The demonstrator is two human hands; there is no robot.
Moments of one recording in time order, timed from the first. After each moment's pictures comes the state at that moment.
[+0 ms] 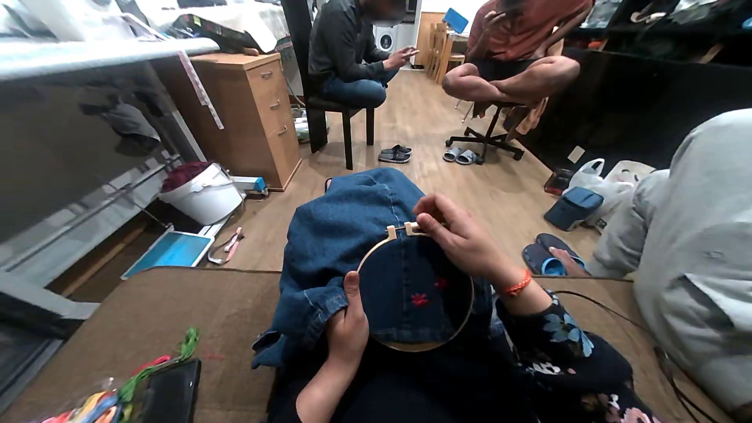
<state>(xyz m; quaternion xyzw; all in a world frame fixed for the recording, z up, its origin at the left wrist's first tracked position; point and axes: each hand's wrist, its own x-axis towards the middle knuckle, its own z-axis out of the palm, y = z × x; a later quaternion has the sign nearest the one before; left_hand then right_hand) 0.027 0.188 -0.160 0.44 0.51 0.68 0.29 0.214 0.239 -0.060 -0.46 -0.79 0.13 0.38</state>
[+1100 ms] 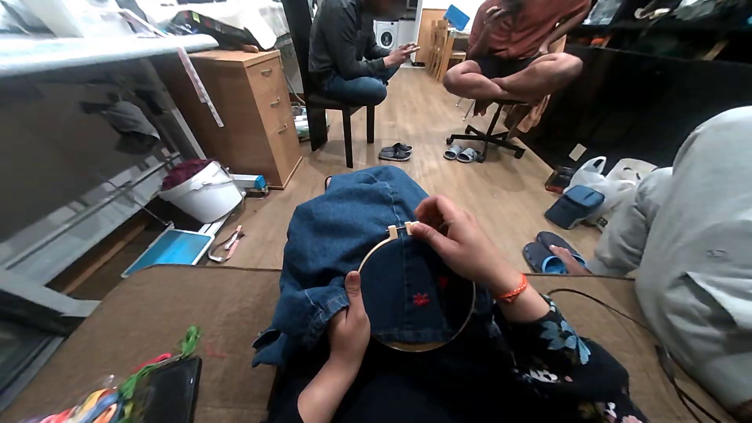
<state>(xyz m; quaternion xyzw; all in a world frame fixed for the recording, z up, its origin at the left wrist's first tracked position) 0.028 0.186 -0.161 0.44 0.52 0.67 0.30 0.209 0.235 -0.068 -0.47 -0.78 0.11 0.40</state>
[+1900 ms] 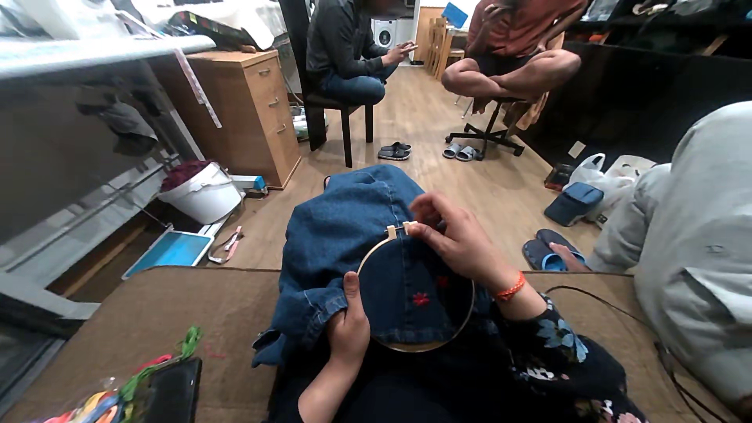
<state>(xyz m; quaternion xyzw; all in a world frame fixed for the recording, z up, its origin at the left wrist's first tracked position) 0.029 0.186 -0.162 0.42 0.49 0.69 0.32 0.210 0.237 -0.068 -0.46 -0.79 0.10 0.39</state>
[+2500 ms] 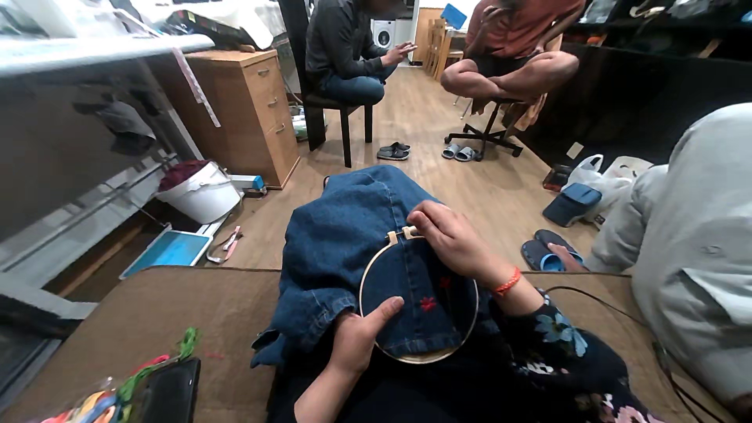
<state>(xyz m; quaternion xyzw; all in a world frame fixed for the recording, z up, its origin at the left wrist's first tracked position) 0.024 0.173 -0.155 0.36 0.41 0.60 0.58 0.207 0.239 -0.065 -0.51 -0.78 0.12 0.34</state>
